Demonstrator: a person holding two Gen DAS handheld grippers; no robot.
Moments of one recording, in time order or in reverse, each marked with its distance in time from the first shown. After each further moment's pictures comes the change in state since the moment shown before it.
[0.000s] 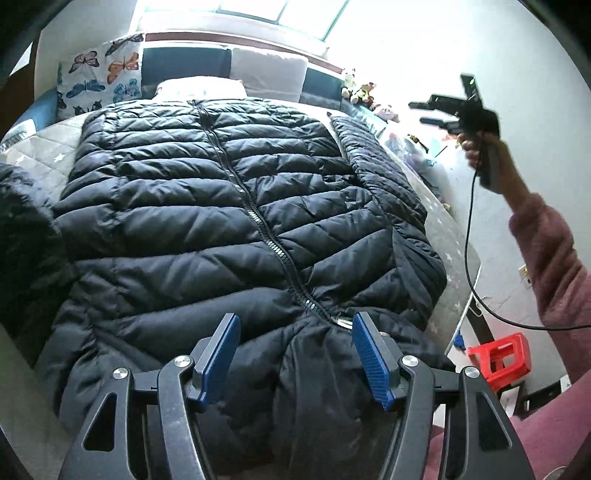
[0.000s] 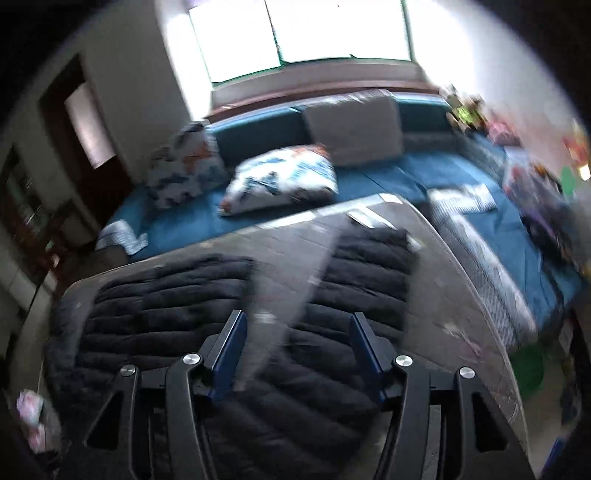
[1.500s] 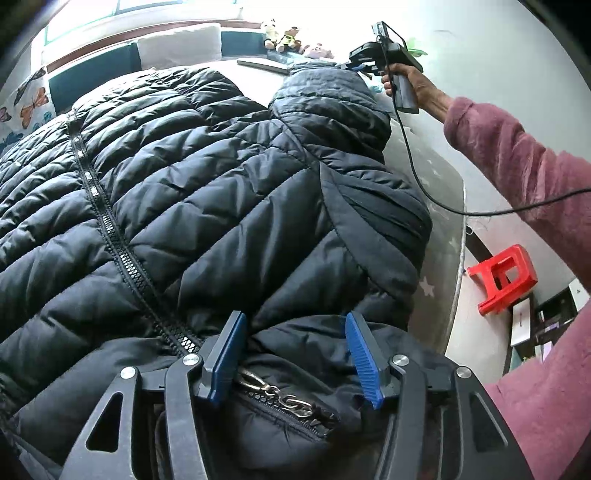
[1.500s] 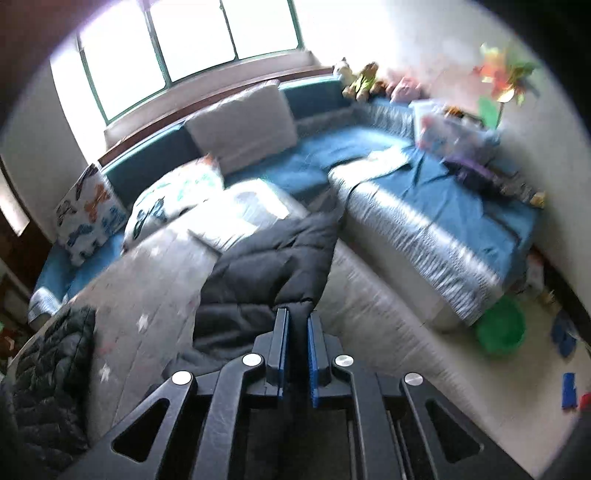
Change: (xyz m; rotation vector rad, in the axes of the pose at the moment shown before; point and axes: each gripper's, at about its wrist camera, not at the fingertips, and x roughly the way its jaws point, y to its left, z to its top) left arm 0.101 -0.079 0.000 0.287 0.168 -0.072; right arm 0.052 -0.141 -0.011 0.244 -0.073 -0.247
